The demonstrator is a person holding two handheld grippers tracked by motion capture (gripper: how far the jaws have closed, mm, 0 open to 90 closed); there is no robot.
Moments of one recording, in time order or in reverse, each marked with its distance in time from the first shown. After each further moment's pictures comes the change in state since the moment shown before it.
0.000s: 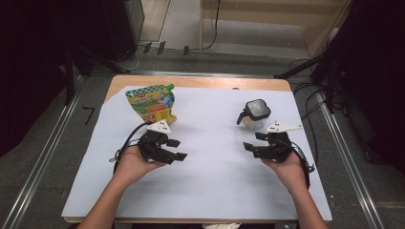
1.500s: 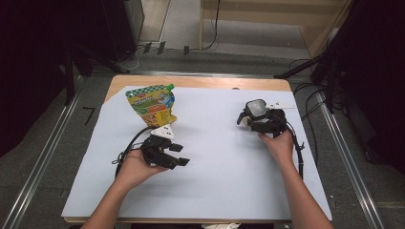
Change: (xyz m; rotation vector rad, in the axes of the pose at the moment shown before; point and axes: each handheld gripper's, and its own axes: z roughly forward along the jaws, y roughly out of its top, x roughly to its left) left arm -0.009 -0.004 0.008 0.026 -0.024 0.025; right arm -0.076 0.019 0.068 -0.029 -0.244 0.157
